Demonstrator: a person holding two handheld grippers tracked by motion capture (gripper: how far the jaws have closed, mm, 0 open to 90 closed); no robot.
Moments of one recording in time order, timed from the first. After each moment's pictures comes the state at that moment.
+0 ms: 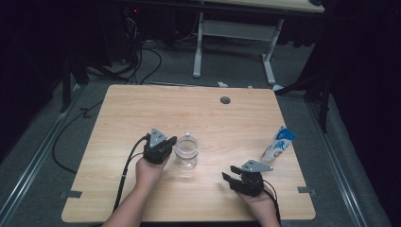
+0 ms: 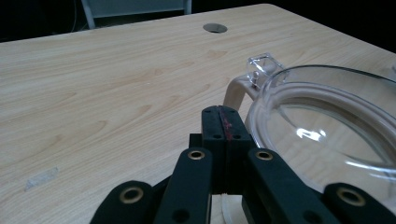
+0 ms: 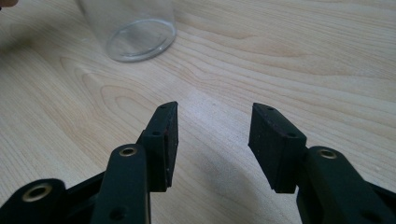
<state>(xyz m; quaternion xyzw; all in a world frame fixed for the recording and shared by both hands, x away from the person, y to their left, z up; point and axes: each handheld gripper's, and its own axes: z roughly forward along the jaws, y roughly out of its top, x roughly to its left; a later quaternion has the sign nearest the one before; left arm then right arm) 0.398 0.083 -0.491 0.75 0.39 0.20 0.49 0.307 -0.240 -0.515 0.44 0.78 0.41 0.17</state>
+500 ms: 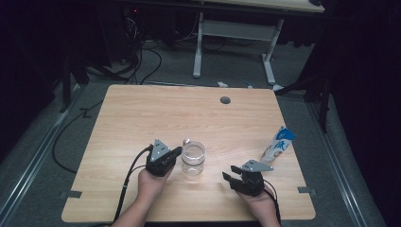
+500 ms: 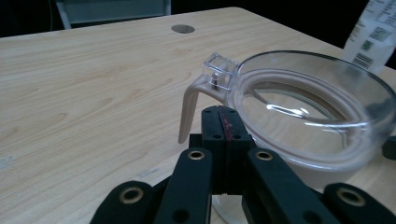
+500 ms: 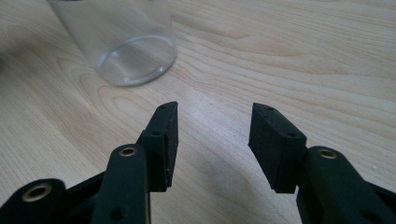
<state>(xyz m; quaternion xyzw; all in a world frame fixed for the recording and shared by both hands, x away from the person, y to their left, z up) 0.359 0.073 -0.493 0.75 0.36 0.18 0.52 0.308 -0.242 -0.515 0.44 0.78 0.41 0.17</state>
